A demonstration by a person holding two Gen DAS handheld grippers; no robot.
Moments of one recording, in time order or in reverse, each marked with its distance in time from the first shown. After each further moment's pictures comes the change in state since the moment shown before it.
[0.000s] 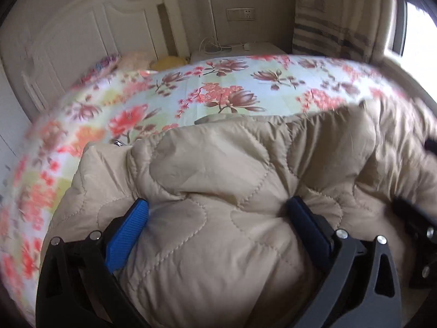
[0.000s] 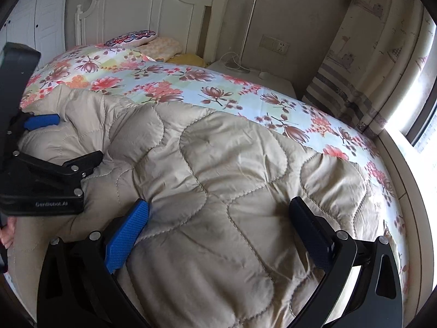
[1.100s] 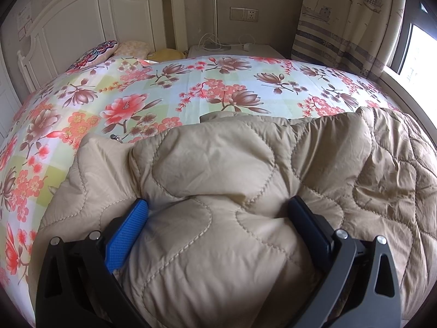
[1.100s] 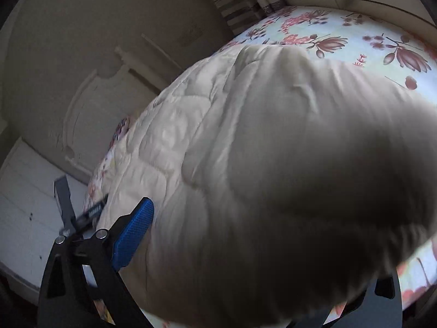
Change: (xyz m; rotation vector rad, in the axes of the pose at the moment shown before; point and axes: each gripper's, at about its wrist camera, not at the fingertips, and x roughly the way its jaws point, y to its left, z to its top) left arm 0.005 0.006 -0.004 -0.039 0.005 -0.041; right arm -0.032 -0.117 -0.136 0.939 -0.116 0.325
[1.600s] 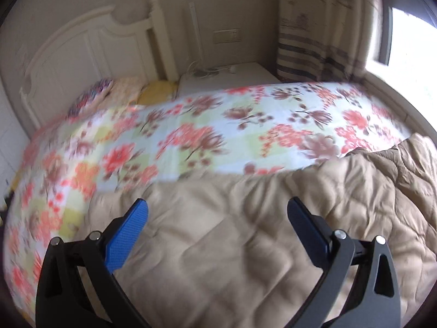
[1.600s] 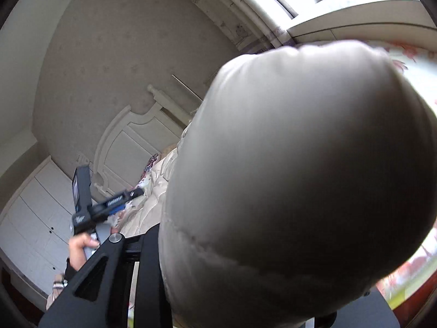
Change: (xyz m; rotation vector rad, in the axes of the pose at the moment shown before) left arm -0.044 -0.085 0.033 0.163 -0.100 0.085; right arm -0.064 -0.013 -0.042 -0.049 -0.149 0.195
